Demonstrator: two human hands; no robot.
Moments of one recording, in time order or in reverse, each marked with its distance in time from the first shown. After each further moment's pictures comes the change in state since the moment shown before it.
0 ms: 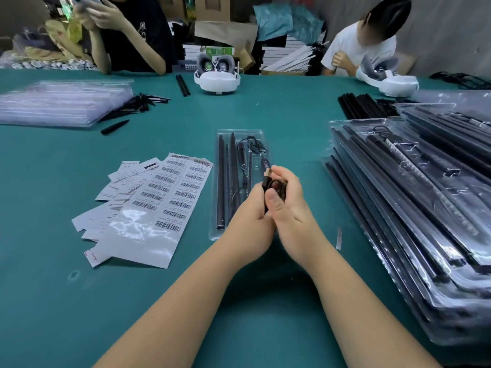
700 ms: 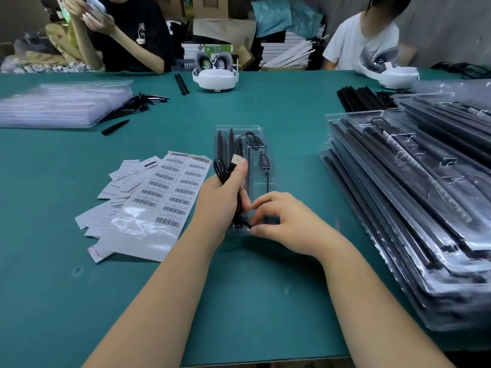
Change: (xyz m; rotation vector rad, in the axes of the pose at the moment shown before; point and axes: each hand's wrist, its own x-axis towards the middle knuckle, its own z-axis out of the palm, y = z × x) left_hand 0.010 0.002 -0.027 -0.236 0.355 -0.226; right_hand 0.006 0.005 -0.021 -0.590 -0.365 0.068
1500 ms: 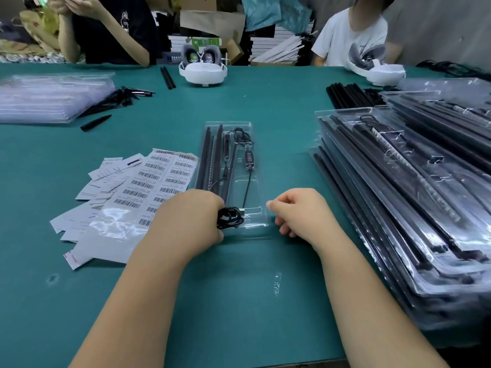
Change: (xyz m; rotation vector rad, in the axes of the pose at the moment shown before) left_hand -0.005 0.007 -0.032 1.427 -0.282 0.270; right_hand 0.002 0.016 -0.010 0.292 0.295 0.498
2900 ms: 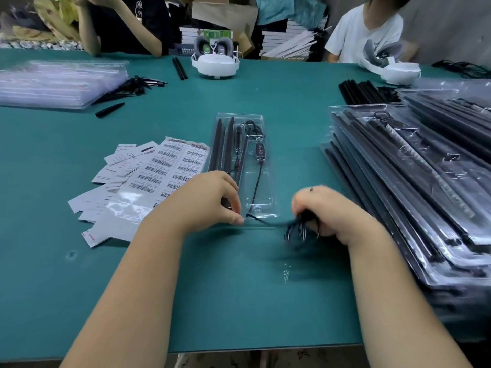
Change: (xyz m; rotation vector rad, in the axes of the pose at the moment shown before) left_hand 0.008 -0.022 0.003 -0.381 -0.098 0.188; right_hand -0.007 -0.004 -0.020 -0.001 -0.223 0.031
